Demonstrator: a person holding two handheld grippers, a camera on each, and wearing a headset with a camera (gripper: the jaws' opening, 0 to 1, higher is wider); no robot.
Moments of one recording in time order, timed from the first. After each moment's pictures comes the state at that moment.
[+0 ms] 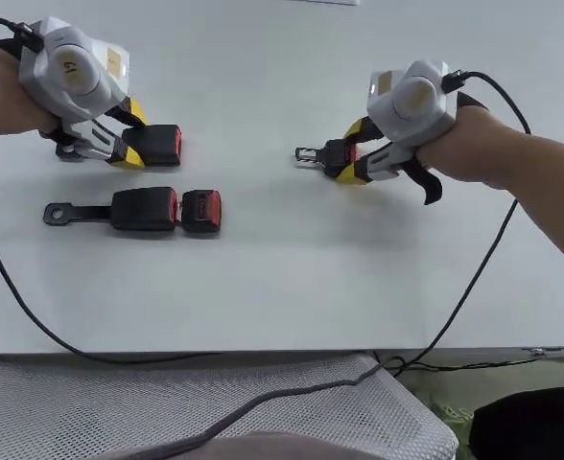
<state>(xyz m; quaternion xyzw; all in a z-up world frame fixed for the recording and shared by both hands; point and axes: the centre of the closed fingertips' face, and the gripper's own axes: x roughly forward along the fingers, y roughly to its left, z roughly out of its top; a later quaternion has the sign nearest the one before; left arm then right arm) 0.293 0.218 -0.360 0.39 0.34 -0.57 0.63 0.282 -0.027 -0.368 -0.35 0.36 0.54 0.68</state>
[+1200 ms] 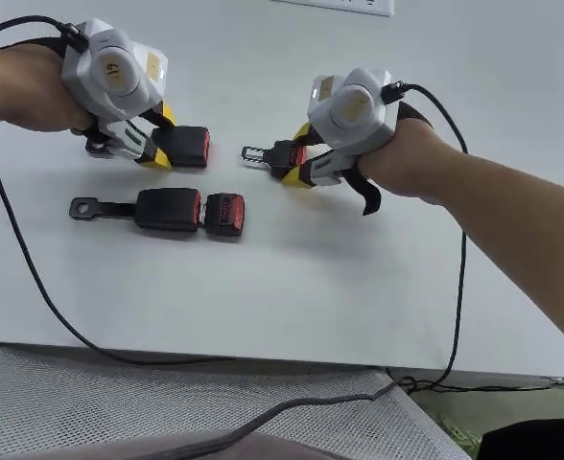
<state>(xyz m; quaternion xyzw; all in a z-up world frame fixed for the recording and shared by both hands) 0.295 0.220 -0.367 0.39 0.35 -0.57 0.63 0.283 0.097 -0.362 -0.34 0.32 0.57 0.68</state>
